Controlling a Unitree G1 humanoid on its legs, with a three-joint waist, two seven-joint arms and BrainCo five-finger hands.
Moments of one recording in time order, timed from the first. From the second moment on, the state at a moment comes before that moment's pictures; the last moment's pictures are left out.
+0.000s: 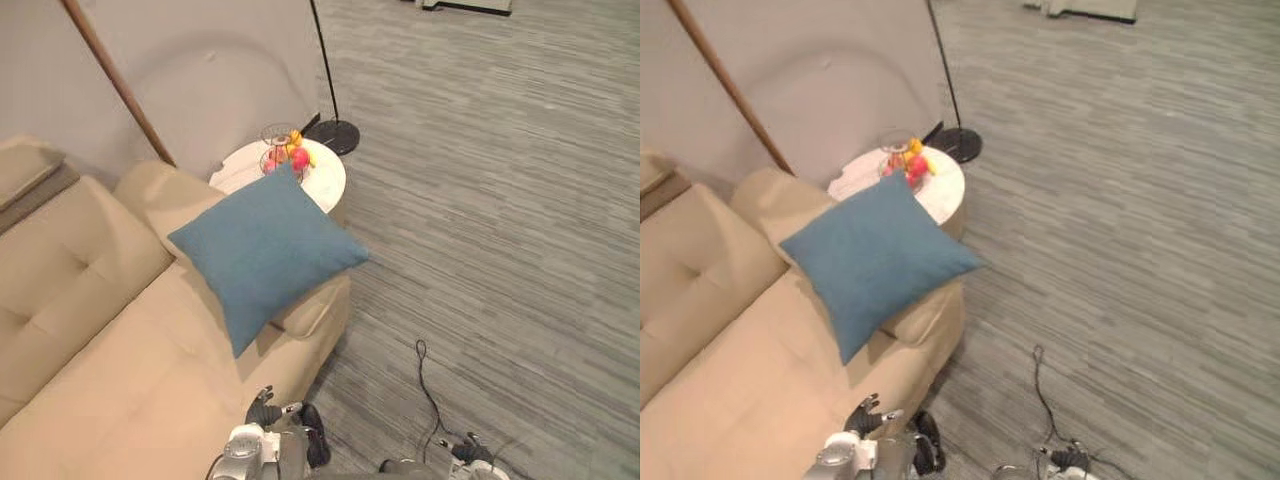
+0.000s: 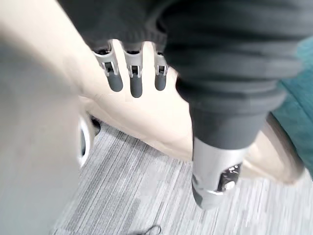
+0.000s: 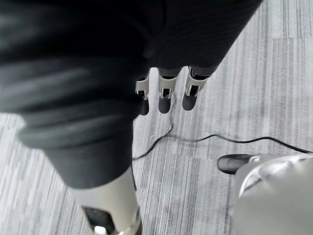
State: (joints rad) left arm -0.01 0.05 -0.03 0.99 0.00 -0.12 0.05; right arm 0.03 -0.08 -0.34 1.04 0.09 -0.05 -0.10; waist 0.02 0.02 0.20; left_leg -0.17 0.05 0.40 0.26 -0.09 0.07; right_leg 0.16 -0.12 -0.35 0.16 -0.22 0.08
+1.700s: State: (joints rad) left arm 0.10 0.16 0.18 0.63 -0.09 -0.12 0.09; right arm 0.40 0.00 -0.59 0.24 0.16 -0.10 -0.13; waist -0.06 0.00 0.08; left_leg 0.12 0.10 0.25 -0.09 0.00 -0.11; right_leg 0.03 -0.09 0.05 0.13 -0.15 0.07
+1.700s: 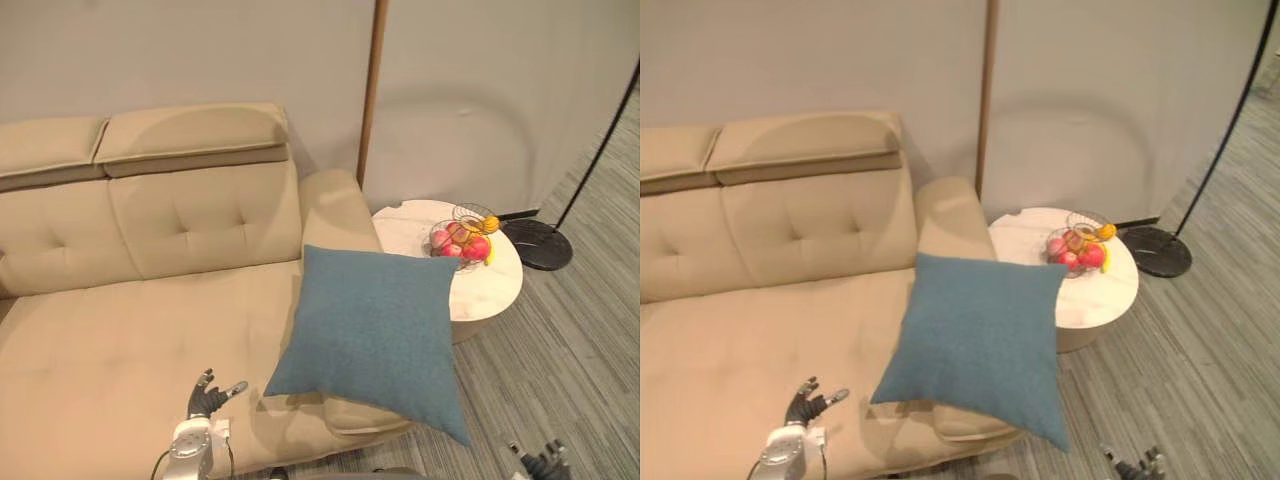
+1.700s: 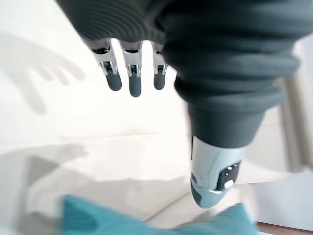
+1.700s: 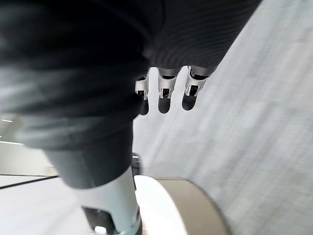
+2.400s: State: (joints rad) left arm 0.04 0.17 -0.04 0.60 -0.10 -0.14 0.08; right arm 0.25 -0.12 -0.29 0.27 0.15 -0.11 0.01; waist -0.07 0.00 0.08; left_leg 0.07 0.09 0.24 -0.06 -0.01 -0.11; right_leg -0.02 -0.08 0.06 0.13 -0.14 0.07
